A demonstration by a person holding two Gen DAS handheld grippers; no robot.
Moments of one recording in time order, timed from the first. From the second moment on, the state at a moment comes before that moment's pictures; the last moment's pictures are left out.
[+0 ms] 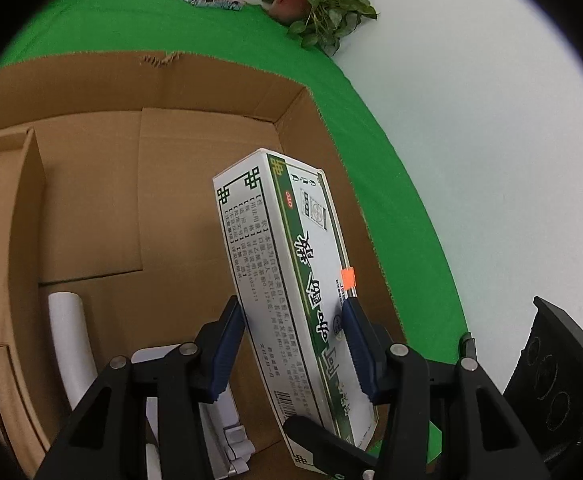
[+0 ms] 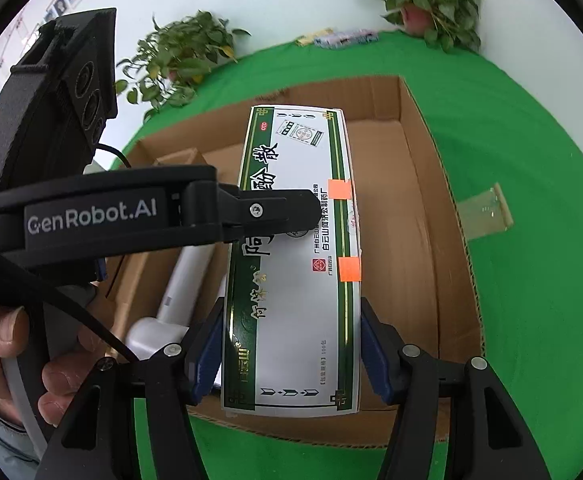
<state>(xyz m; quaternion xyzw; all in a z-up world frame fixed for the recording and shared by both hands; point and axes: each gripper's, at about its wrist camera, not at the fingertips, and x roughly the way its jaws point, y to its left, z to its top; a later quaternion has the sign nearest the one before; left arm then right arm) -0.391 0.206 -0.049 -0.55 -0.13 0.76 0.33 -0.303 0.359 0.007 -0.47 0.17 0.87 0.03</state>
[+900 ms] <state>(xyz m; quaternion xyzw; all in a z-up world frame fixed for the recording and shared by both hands) -0.332 0.095 0.005 -0.45 -0.07 0.86 0.23 -0.292 0.345 -0.037 -0.52 0.14 0.84 0.08</state>
